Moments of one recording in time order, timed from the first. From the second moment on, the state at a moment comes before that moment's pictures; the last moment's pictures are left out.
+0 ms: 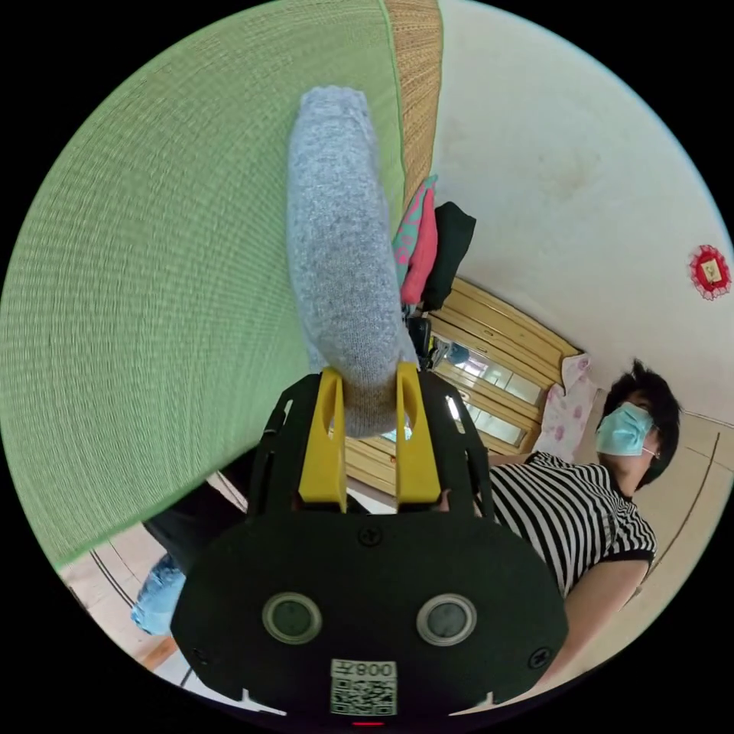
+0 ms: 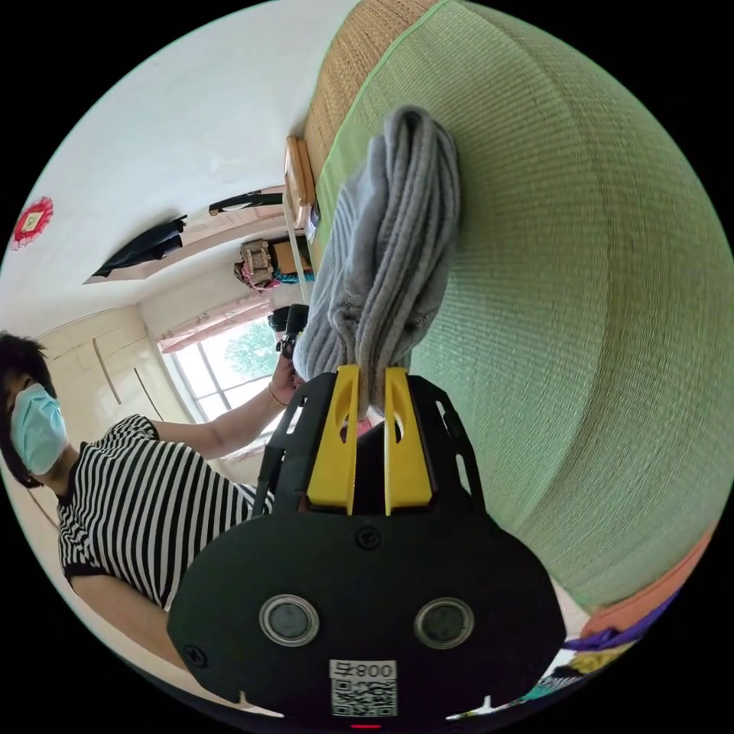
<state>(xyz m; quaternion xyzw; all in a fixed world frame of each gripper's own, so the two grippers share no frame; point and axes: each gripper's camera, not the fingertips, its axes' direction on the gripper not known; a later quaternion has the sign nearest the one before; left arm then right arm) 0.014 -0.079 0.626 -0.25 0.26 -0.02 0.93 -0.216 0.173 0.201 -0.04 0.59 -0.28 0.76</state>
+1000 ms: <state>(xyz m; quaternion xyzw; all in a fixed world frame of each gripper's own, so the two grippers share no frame) 0.408 -0.090 0.905 -0.26 0.36 0.24 0.86 -0.476 0.687 0.214 0.04 0.55 -0.55 0.63</state>
